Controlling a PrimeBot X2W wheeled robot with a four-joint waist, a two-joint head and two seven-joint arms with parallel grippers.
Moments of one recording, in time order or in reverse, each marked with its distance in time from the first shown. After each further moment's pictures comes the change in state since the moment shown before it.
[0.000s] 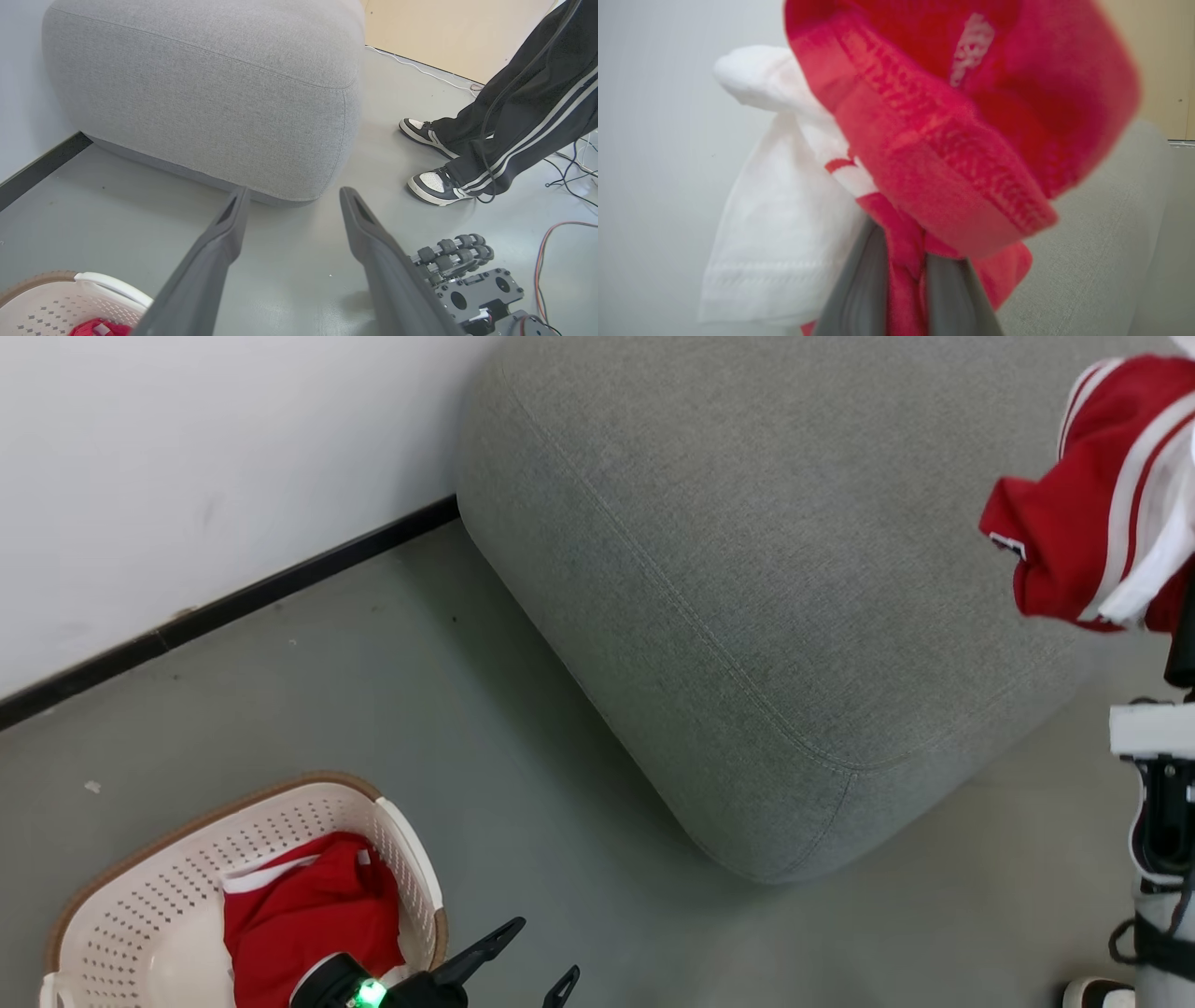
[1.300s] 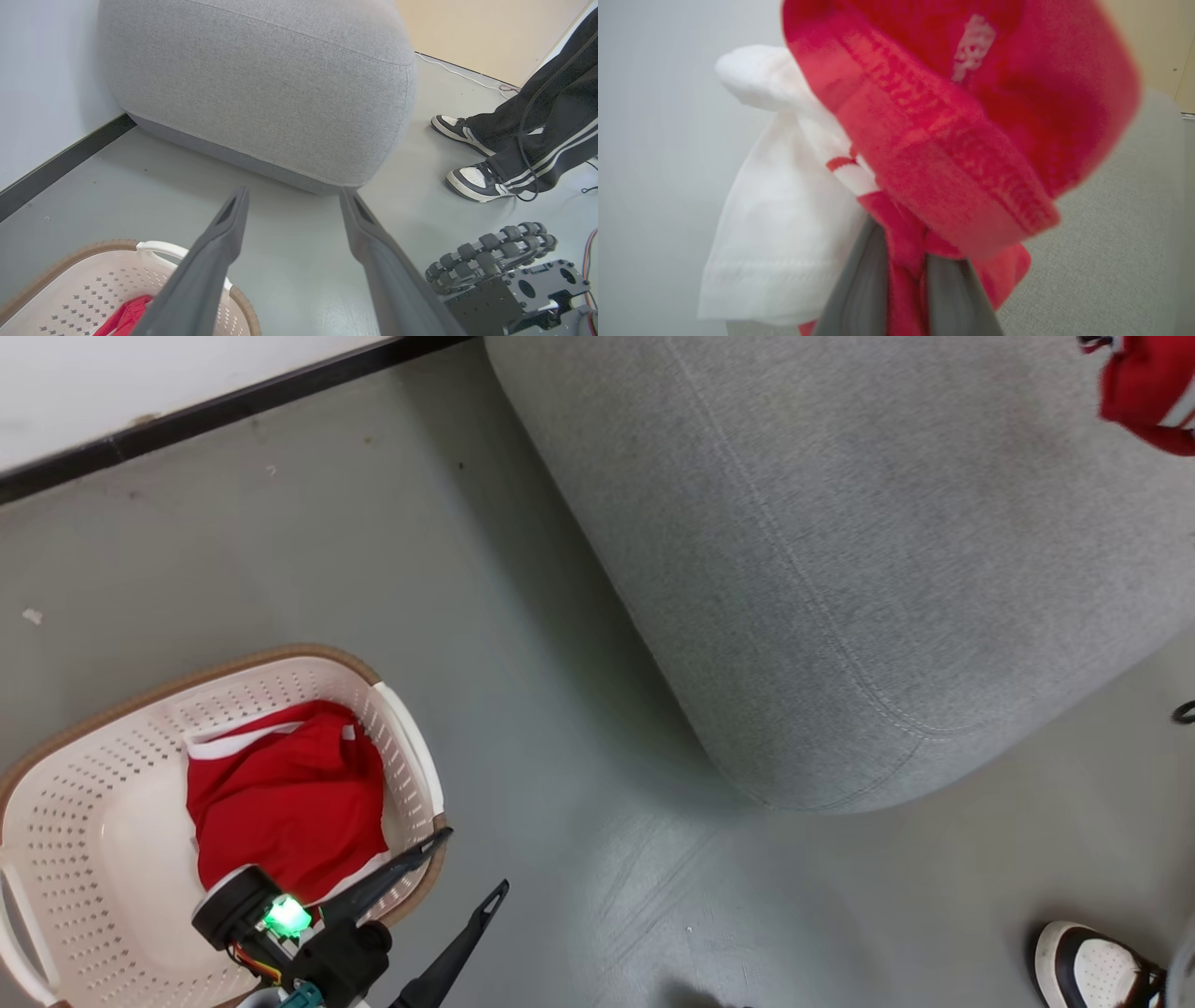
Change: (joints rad) left arm -0.048 0.154 0.088 -0.162 0.094 0.008 0.000; right arm -0.560 -0.094 -0.121 0.576 -0.091 0.000 -0.003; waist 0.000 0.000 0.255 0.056
